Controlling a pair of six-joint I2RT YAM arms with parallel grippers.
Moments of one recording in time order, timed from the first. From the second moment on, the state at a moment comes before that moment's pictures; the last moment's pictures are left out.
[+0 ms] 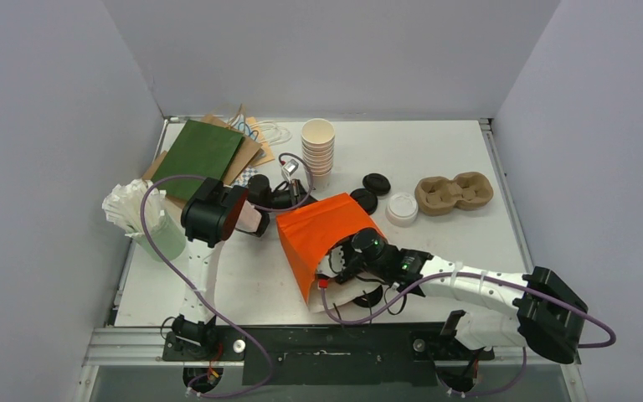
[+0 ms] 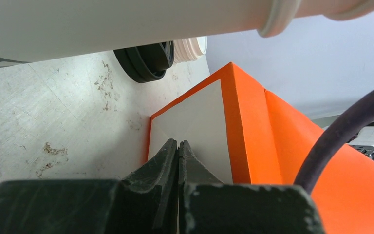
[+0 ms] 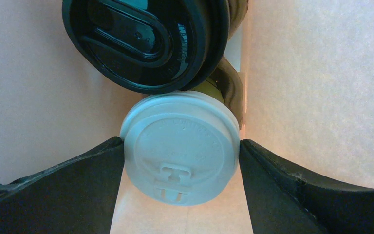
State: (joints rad) left arm -0.35 2.31 1.00 1.23 1.03 -1.21; right arm 0.99 1.22 0.62 -0.01 0.14 -1.11
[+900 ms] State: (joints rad) left arm -0.36 2.31 0.99 1.19 1.02 -1.21; right arm 1.03 1.19 0.65 -0.14 0.22 -1.08
